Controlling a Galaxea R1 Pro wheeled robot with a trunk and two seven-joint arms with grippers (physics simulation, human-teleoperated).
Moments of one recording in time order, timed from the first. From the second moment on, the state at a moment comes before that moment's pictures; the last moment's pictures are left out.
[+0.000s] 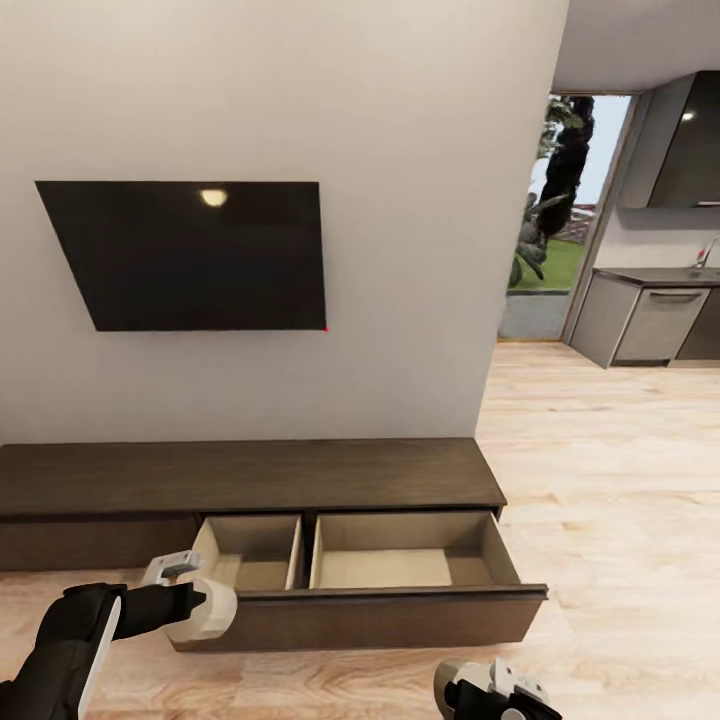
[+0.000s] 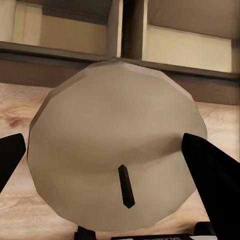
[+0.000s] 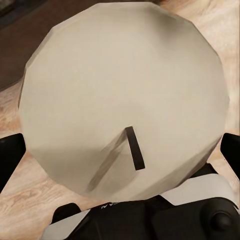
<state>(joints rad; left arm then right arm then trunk) -0.28 0.10 0.31 -1.31 -0.17 0.99 -0.50 -0.03 0.01 0.17 -1.27 -0.73 0.62 -0.56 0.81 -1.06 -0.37</state>
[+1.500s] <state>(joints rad) -0.33 -0.11 0.18 -1.44 -0.20 1.02 -0.37 -0.38 0.13 0.23 -1.55 -0.73 1.04 -0.62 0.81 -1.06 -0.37</state>
